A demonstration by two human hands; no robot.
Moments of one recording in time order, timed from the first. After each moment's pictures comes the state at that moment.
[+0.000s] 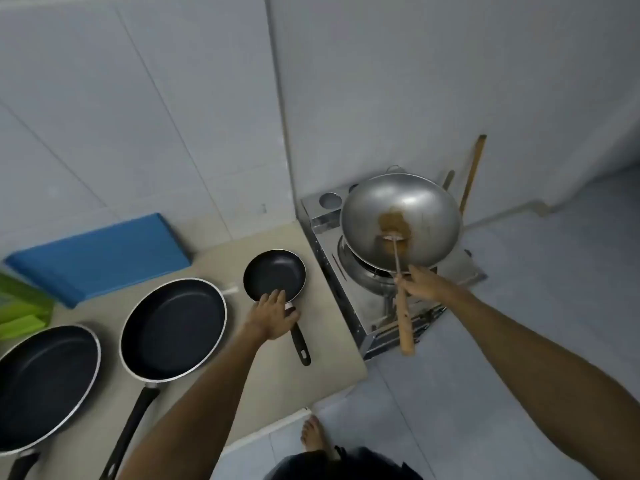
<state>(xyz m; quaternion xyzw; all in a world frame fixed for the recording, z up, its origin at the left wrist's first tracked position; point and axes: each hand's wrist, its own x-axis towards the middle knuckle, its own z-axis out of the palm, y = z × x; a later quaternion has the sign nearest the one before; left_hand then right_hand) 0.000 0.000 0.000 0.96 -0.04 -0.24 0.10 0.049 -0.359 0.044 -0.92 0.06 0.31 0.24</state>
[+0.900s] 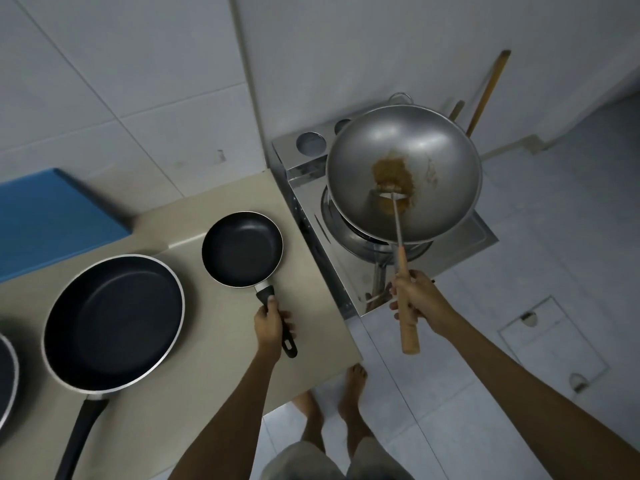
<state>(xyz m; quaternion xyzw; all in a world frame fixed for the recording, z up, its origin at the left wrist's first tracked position) 0.005 -0.055 -0.149 0.60 0.44 -0.14 0.66 0.034 -0.343 -0.060 -0.73 0.34 0.24 0.55</state>
